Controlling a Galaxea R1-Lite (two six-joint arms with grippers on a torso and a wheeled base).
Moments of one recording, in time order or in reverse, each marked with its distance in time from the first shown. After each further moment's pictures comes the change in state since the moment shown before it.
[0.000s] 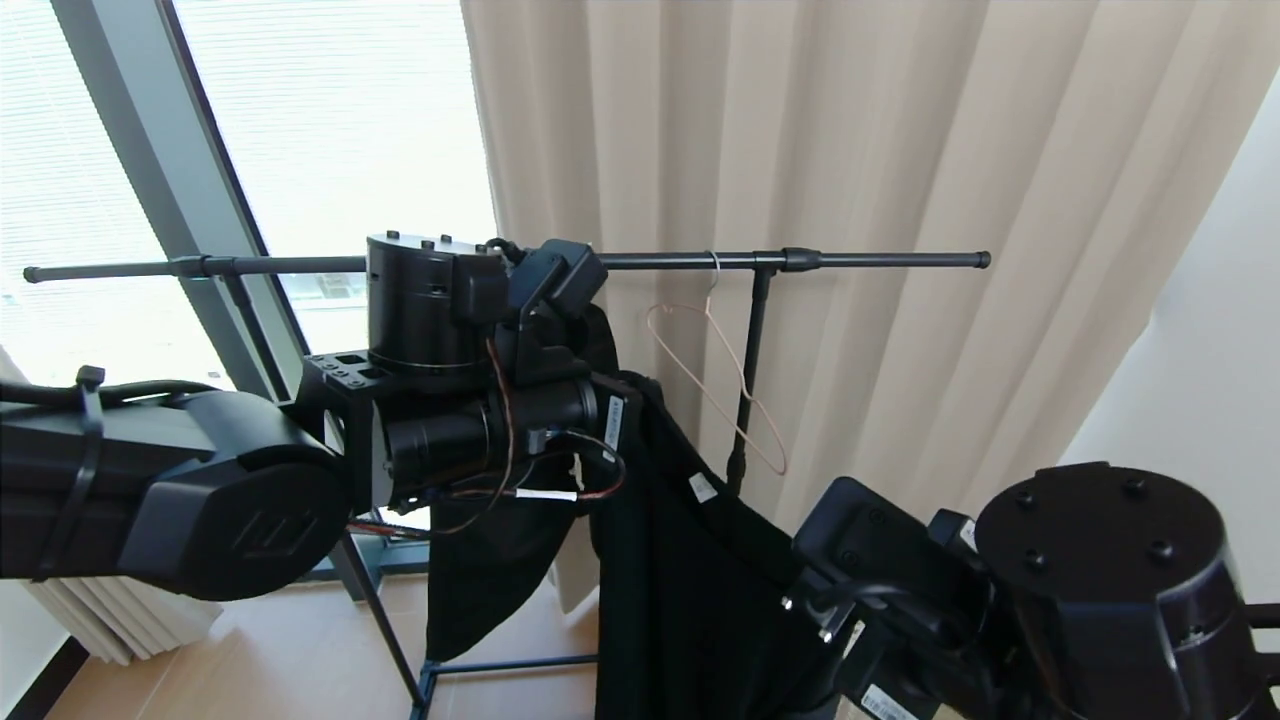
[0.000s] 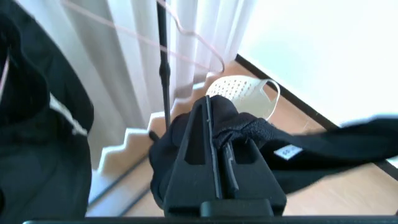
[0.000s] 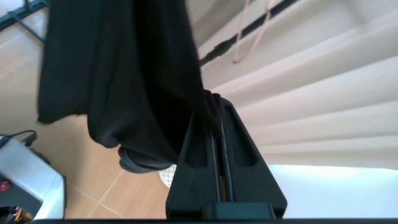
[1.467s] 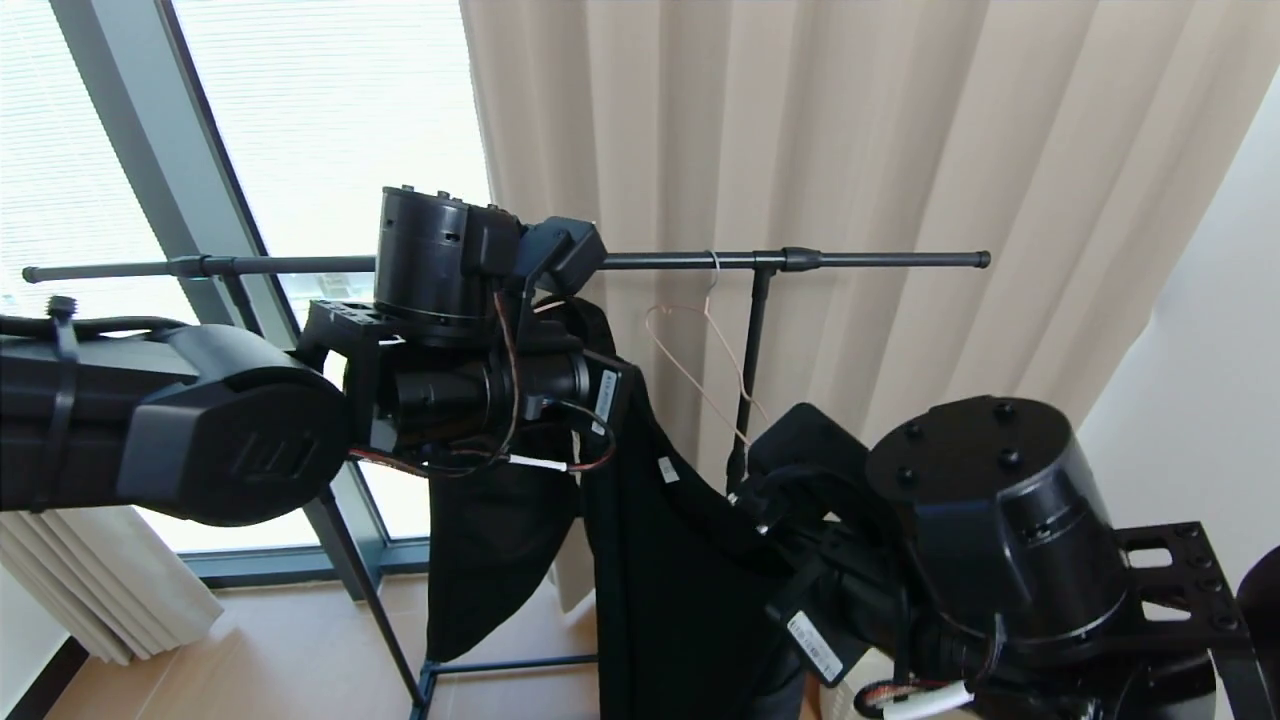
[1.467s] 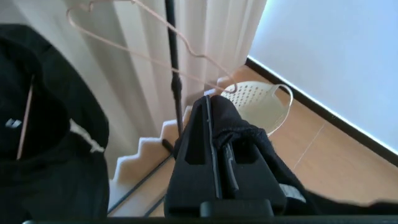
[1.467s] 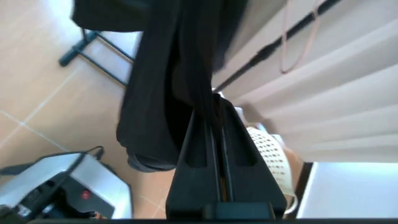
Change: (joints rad) left arm 0.027 -0.001 -0.141 0.248 0.078 0.047; right arm -0.052 0.096 -0.177 0.087 0.016 0.190
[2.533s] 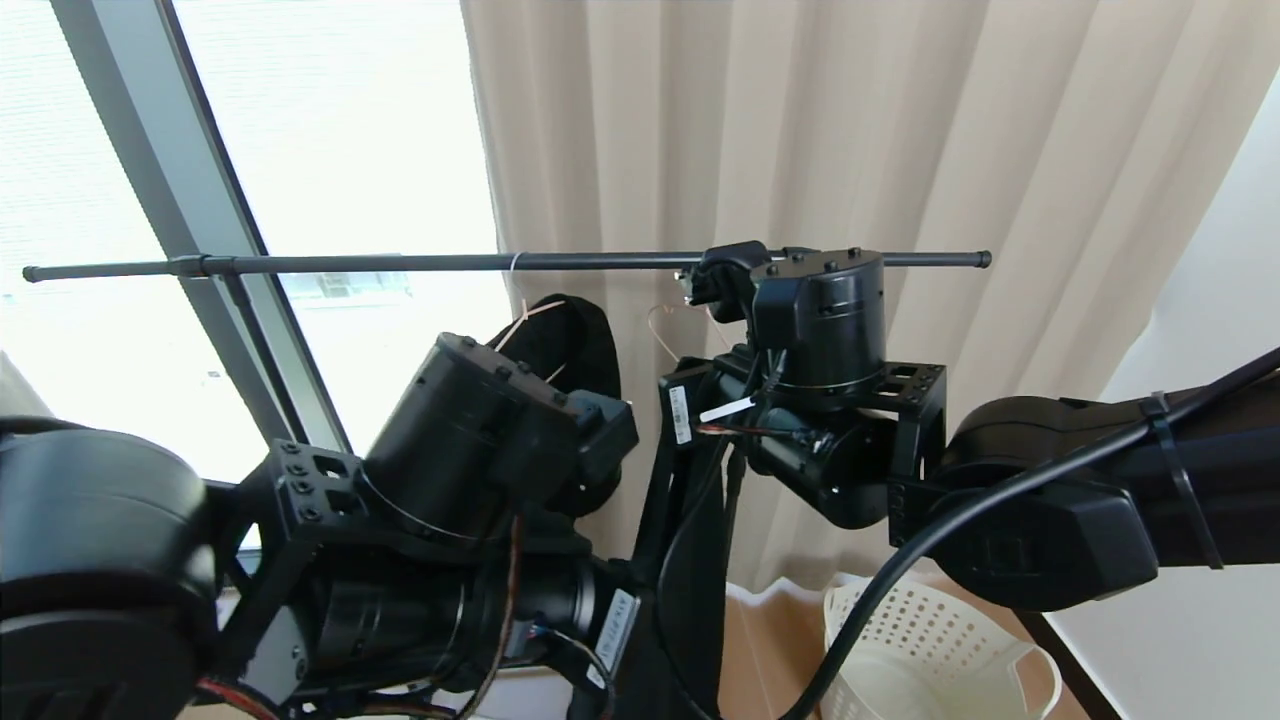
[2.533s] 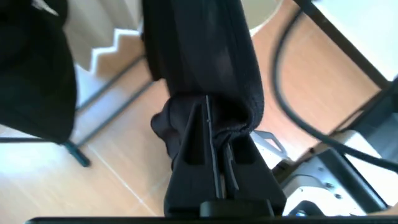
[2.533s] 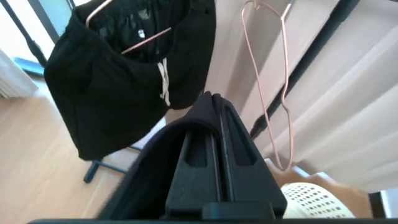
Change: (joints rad) left arm -0.272 -0.147 0.179 0.340 0.083 -0.279; right arm -0.157 0.312 -0.337 -0.337 0.075 0.158
